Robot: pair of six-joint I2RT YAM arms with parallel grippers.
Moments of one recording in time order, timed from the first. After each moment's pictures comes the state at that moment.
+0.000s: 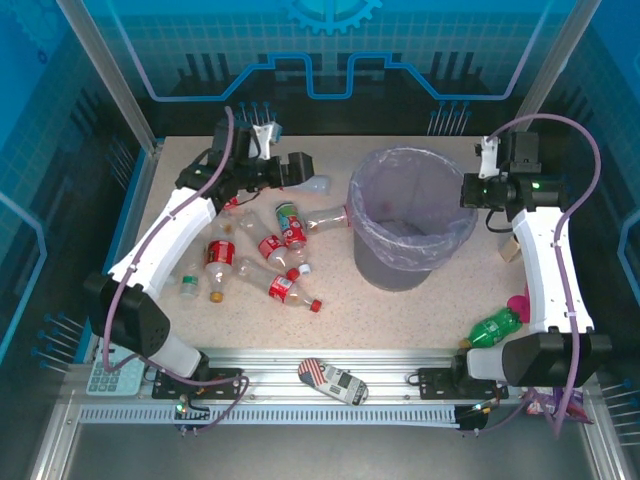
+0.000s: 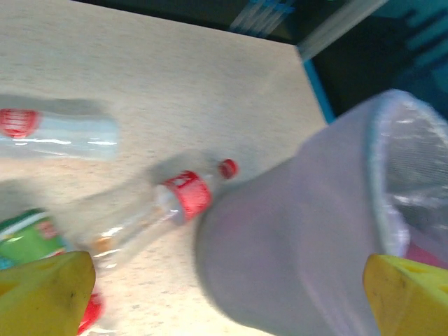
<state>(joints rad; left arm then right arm) -0.30 1.54 1.51 -0.59 0.38 -0.45 -0.07 1.33 1.50 -1.04 -0.06 0.04</state>
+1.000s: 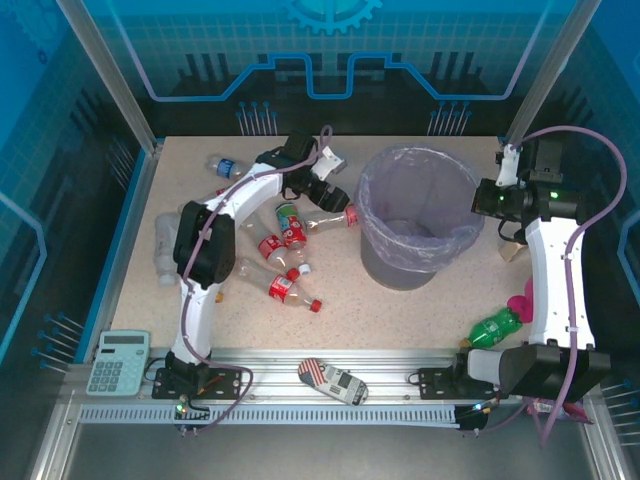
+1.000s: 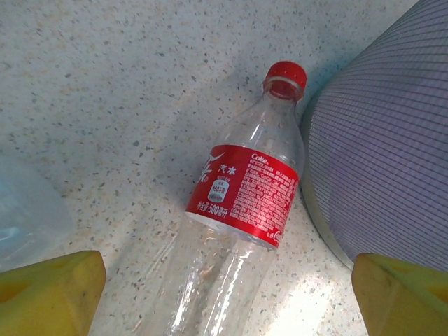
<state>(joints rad) -0.39 2.21 1.89 -0.66 0.50 0.21 -0.17 1.27 1.48 -1.12 -0.19 0.13</state>
